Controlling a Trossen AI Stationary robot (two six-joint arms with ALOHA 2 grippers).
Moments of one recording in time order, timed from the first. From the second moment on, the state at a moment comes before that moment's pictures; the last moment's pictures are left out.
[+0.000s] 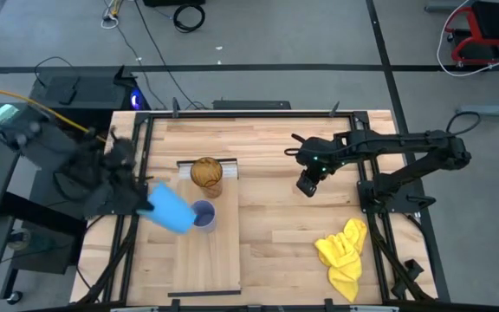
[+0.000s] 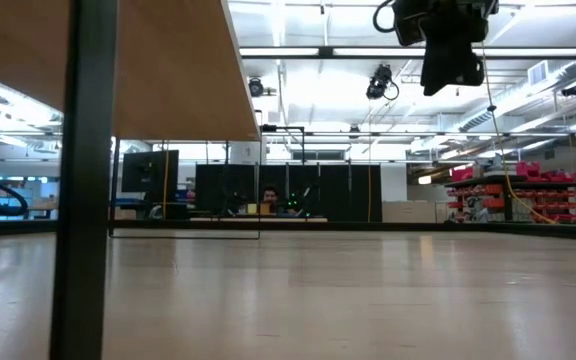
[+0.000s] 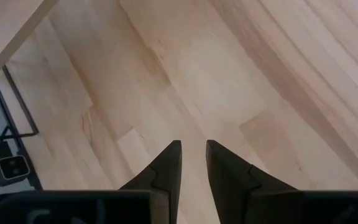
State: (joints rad) left arm -0.62 1.40 2.35 -1.36 -0.14 -1.10; right arm -0.04 1.25 1.13 -0.95 -0.09 0.63
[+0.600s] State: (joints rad) left arm -0.85 1.60 2.35 -1.57 -0.16 -1.63; right arm 0.01 1.25 1.13 -0.95 -0.02 0.65
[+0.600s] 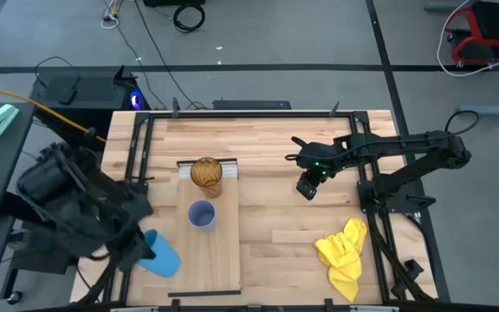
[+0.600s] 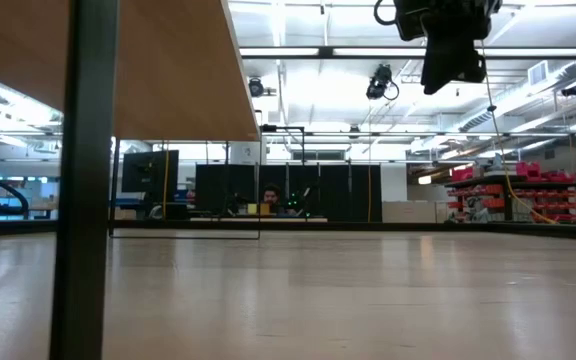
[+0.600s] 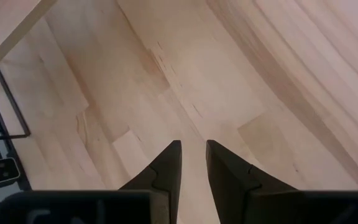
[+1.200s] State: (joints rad) left arm -0.74 1.86 2.35 -1.57 -0.13 -1.75; right arm 0.01 1.25 1.13 -0.95 0.02 0.51
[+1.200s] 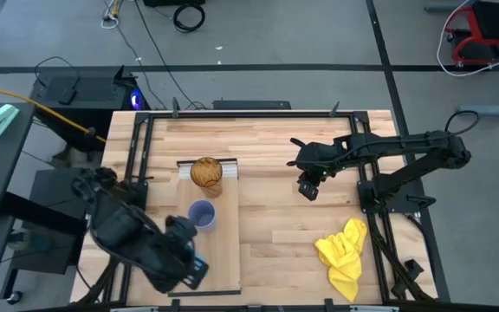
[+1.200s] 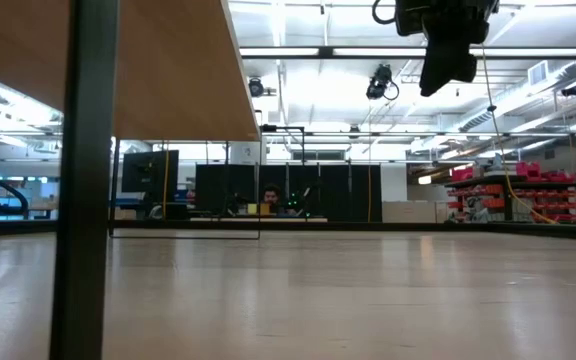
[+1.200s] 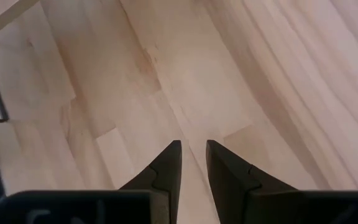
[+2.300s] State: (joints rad) left arm -0.65 1.94 2.21 -1.57 -0.04 -1.75; right arm 0.01 1.25 1.13 -0.88 0.11 0.39
